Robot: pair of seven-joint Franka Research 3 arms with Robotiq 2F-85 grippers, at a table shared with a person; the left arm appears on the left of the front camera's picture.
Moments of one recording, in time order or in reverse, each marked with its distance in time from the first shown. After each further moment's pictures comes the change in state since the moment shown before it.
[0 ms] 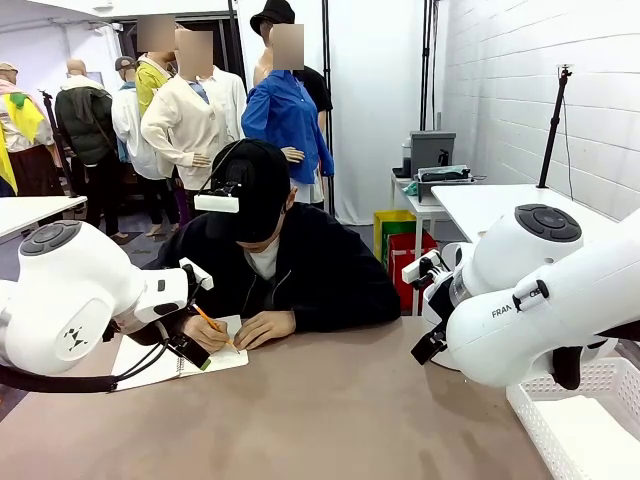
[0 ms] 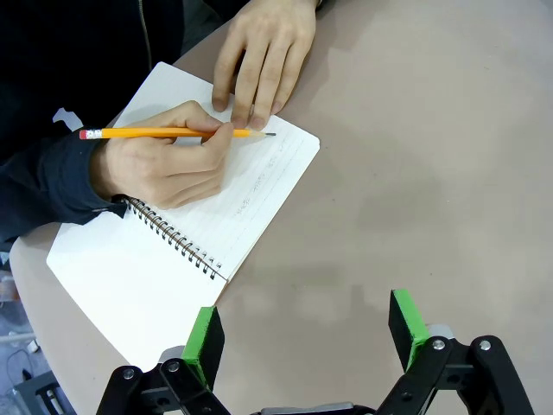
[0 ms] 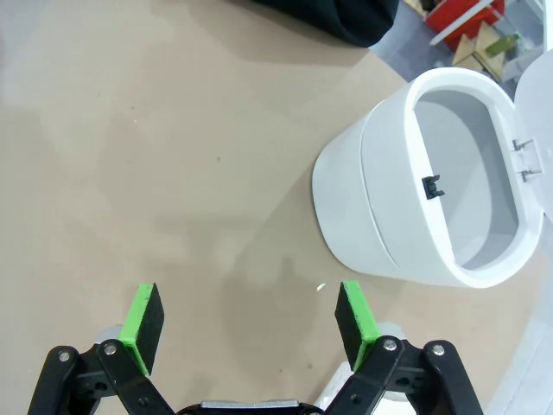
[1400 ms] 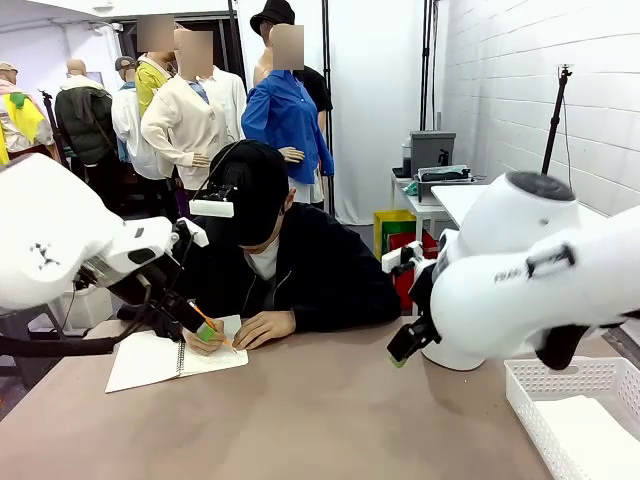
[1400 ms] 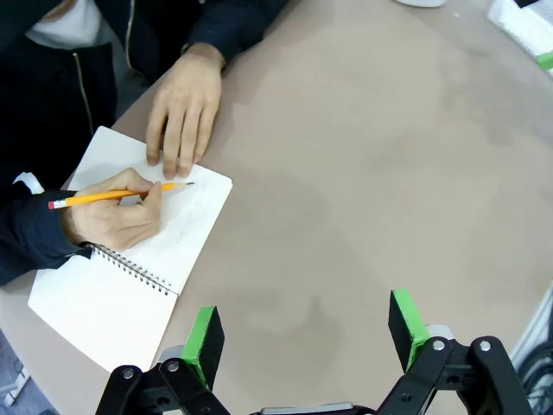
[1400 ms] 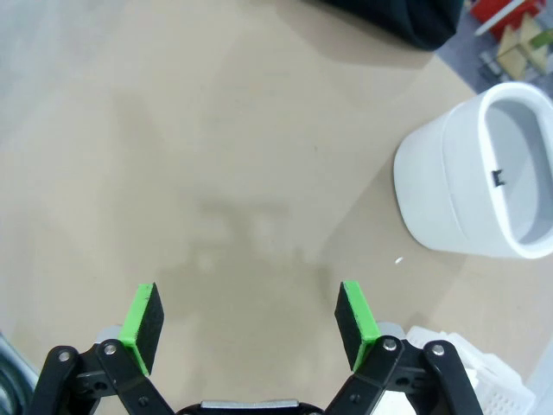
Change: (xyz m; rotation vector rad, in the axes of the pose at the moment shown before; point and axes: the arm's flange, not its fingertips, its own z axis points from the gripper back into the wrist) left arm 0.033 -0.001 0.080 -0.248 -0.027 -0.077; right arm 0.018 0.043 0.051 0.142 0.046 -0.046
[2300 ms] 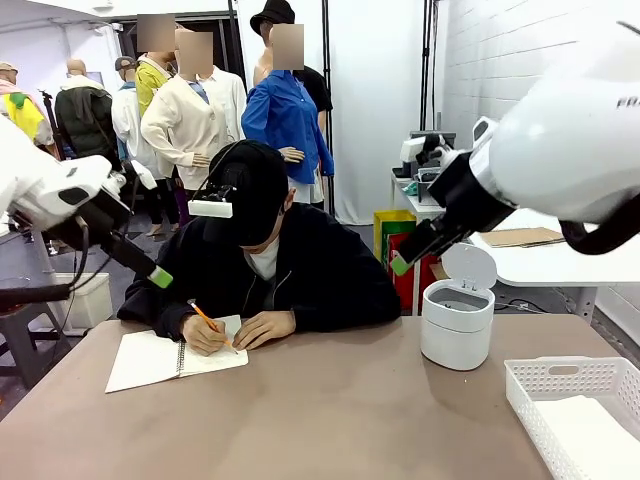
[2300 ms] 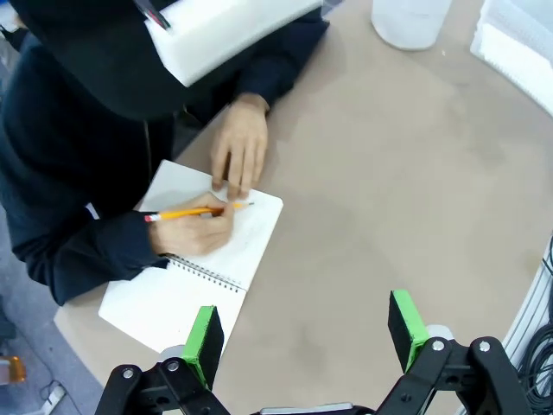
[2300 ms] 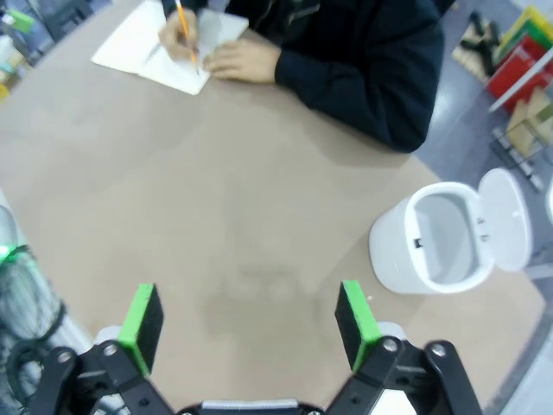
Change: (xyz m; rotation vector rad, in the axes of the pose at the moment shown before) left arm 0.013 0.049 0.100 0.011 -0.109 -0.062; right arm 0.048 -0.008 0.146 0.106 -0.184 0.053
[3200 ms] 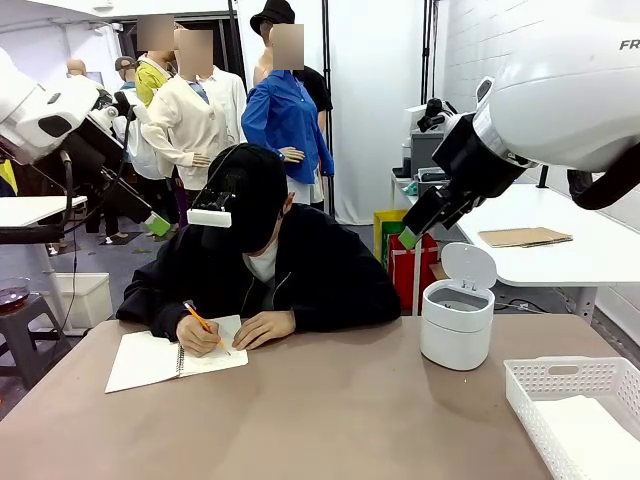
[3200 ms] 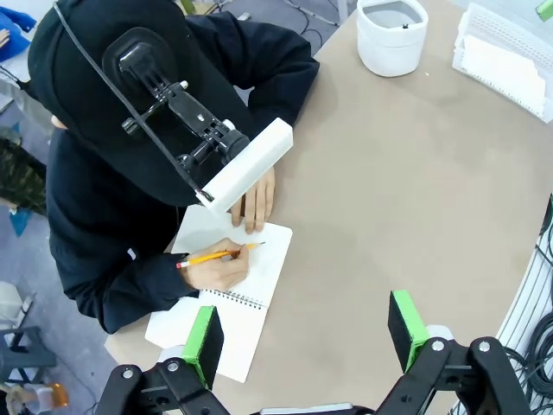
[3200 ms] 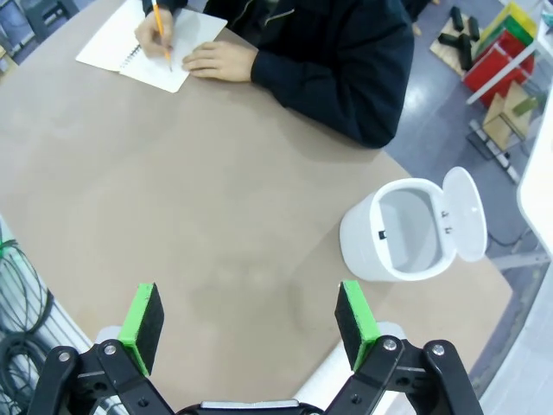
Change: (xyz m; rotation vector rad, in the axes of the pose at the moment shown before) left arm 0.052 -0.024 0.061 0.032 -0.026 -0.117; right arm 0.020 0.000 0.027 -0.067 0.035 0.021
